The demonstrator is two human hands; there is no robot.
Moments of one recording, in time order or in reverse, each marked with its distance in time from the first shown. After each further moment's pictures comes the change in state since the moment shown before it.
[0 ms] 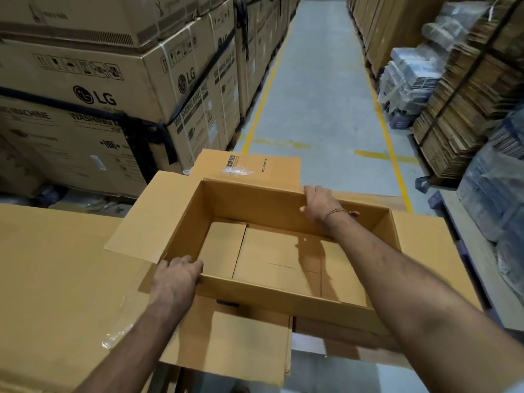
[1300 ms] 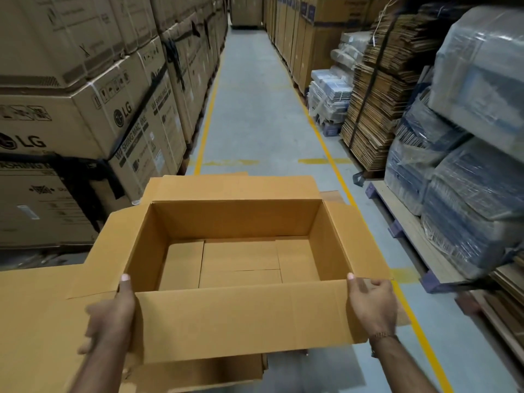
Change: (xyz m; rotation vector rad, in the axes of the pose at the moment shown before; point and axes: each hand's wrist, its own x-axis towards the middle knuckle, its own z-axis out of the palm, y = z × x) left_hand -0.003 -0.021 0.022 -1.230 0.046 -1.082; right_hand -0.284 0.121 0.107 0.913 0.470 0.932
